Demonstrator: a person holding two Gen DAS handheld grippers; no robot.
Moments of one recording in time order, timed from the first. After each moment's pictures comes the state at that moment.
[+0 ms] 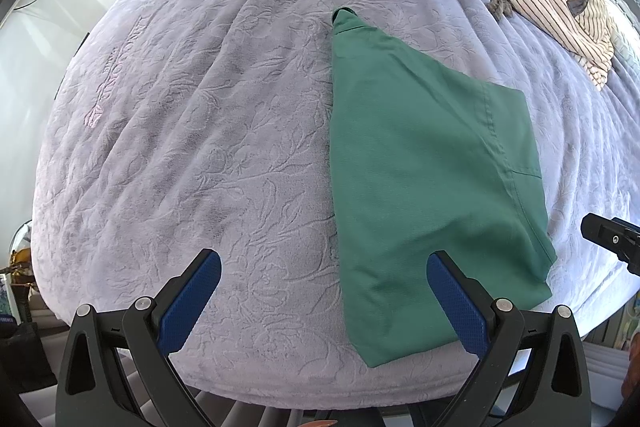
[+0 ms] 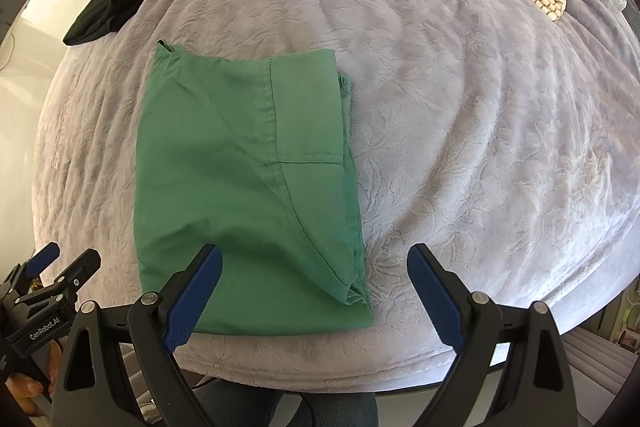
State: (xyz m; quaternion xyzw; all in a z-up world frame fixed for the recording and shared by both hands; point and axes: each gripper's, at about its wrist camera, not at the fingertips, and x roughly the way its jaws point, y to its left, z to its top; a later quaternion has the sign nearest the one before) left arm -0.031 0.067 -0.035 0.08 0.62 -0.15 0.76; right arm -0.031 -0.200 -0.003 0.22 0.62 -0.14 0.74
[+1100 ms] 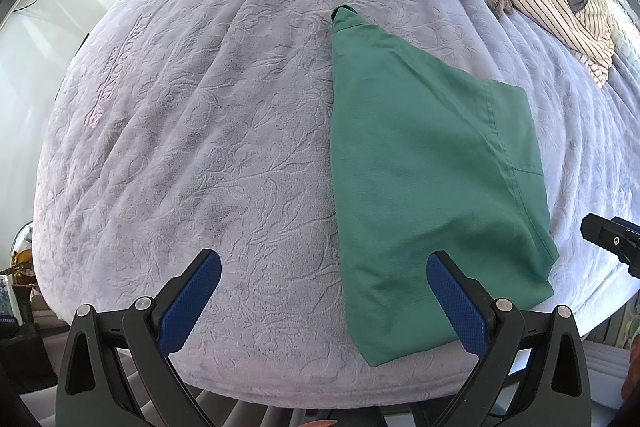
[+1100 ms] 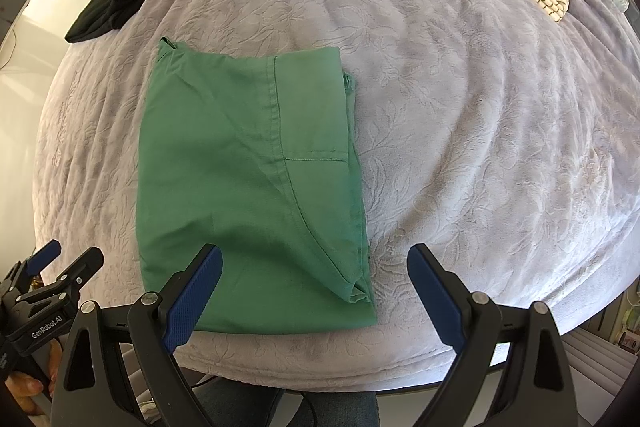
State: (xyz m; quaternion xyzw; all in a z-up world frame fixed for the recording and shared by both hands) left arm -0.031 0.068 -0.036 0.08 0.62 -0.15 0.76; right arm -0.030 -0.200 -0.002 0.22 0.63 -0.14 0.74
